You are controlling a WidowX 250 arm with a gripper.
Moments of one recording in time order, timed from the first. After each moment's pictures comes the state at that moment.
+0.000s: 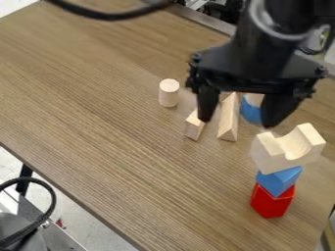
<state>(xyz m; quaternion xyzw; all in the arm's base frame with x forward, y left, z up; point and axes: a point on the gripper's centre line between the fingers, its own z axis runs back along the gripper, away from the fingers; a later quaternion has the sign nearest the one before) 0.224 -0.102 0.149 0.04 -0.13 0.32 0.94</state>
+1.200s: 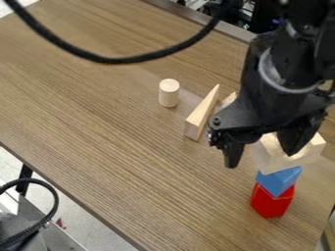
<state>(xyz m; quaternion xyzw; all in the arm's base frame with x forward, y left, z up) 0.225 -0.126 0.120 -0.05 -0.13 0.43 0.89</state>
